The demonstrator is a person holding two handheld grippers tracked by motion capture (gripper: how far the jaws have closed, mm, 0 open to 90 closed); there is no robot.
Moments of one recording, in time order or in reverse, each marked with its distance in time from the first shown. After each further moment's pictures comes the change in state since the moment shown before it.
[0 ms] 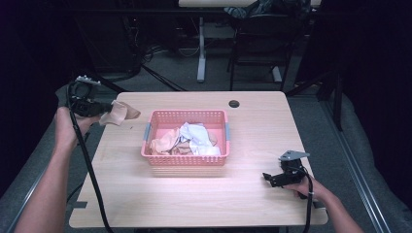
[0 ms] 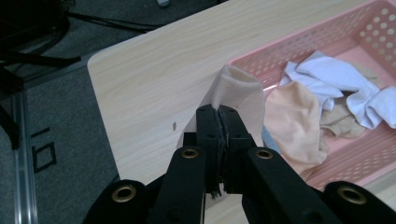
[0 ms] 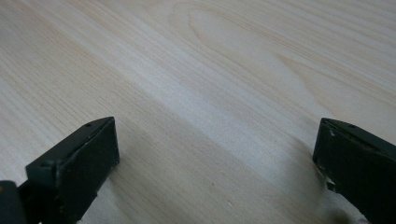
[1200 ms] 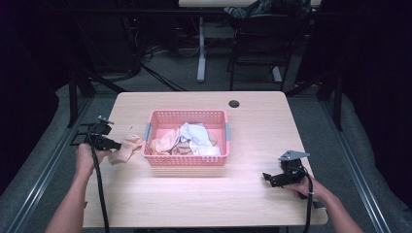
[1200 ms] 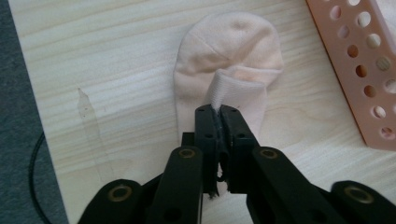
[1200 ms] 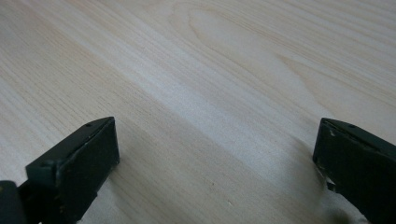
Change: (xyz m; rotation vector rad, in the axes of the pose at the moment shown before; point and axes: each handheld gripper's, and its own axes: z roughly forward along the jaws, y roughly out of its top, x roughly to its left) left arm 0.016 -0.106 0.117 0.258 -0.072 -0.193; right arm 0.000 0.000 0.000 0.000 0.000 0.000
